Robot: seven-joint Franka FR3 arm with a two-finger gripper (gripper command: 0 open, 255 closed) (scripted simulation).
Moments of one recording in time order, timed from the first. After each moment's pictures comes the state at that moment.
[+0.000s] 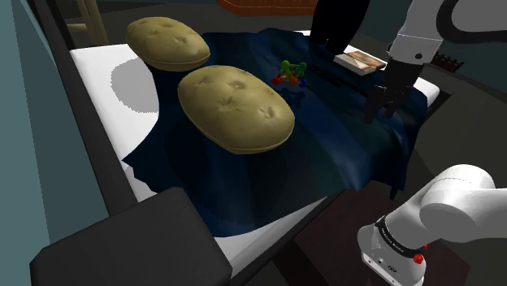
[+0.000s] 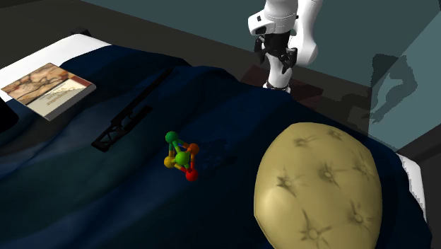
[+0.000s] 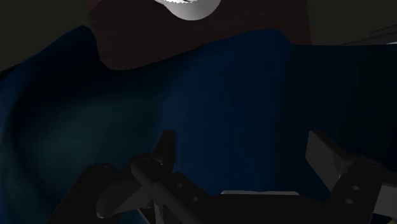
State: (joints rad) arm 0.02 -0.80 -0.02 -2.44 0.04 1.45 0.17
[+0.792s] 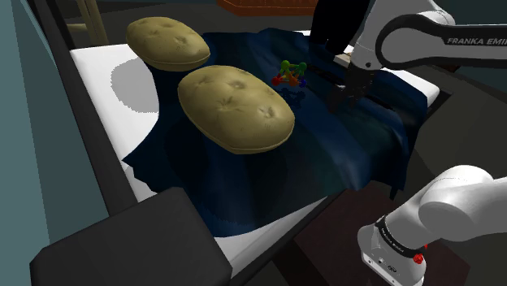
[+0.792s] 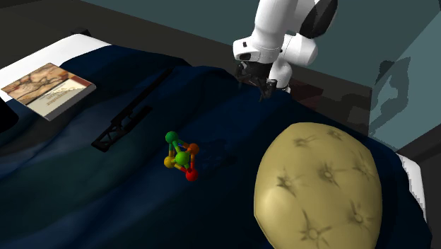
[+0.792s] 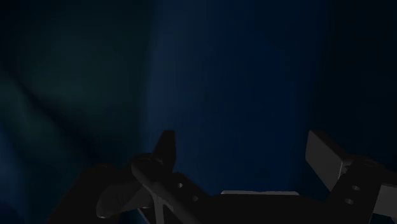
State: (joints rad) arm -0.01 -0.57 0.02 -2.45 -0.08 1.87 0.20
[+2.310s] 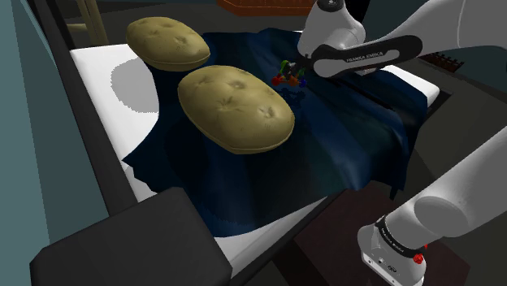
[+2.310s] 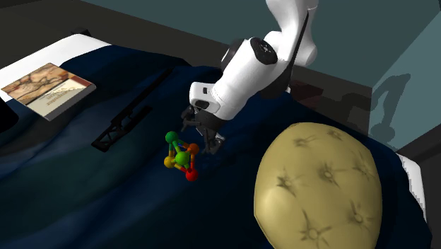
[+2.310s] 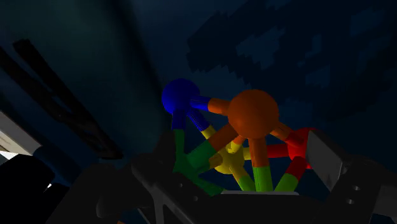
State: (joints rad) arm -0.13 0.04 0.10 -2.05 -0.58 2.40 0.53
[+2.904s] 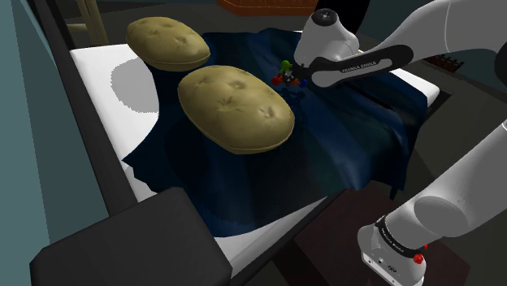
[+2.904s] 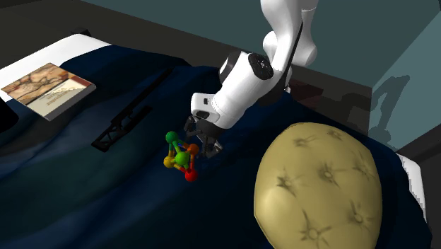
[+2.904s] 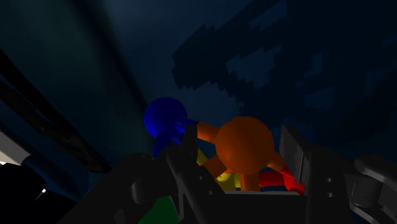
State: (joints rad) arm -0.13 0.08 0.09 -2.08 -0.64 2.47 0.59
